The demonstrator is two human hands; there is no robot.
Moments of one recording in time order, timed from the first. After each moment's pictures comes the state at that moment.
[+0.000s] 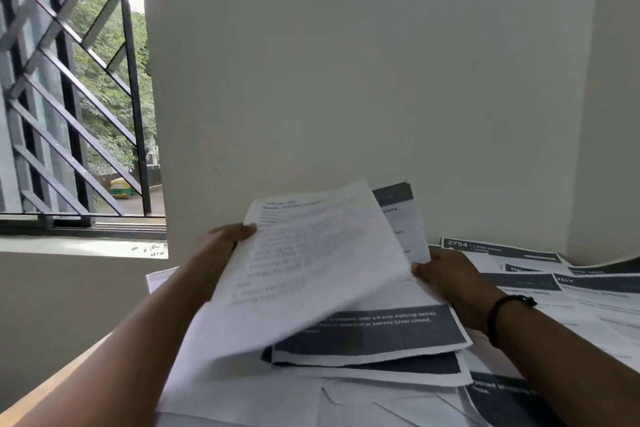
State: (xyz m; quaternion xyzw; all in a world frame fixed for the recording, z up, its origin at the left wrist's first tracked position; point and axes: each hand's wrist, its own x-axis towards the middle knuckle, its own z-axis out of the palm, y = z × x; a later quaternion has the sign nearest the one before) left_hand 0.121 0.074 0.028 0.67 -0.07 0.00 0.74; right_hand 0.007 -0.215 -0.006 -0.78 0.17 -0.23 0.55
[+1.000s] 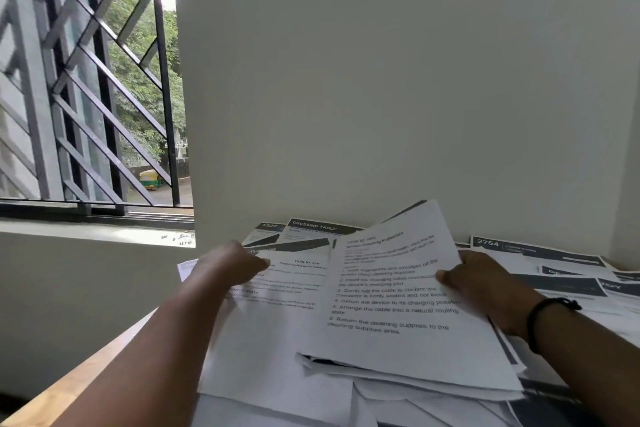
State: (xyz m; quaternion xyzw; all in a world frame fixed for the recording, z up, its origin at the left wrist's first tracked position) left_hand 0.147 0.101 0.005 0.97 0.01 0.06 0.23; right_hand 0.009 -0.212 -0.012 -0.82 0.18 -0.19 0.51
